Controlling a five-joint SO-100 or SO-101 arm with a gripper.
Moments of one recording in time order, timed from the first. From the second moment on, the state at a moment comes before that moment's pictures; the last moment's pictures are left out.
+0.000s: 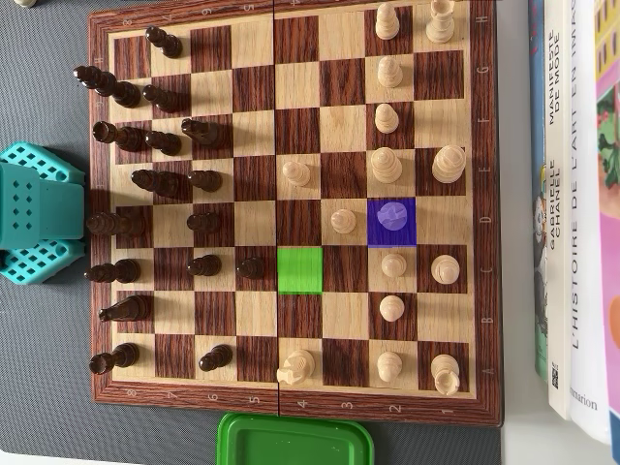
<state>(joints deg) -0.4 192.3 179.9 -103.4 86.9</state>
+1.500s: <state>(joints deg) -0.4 192.4 173.7 -80.1 86.9</state>
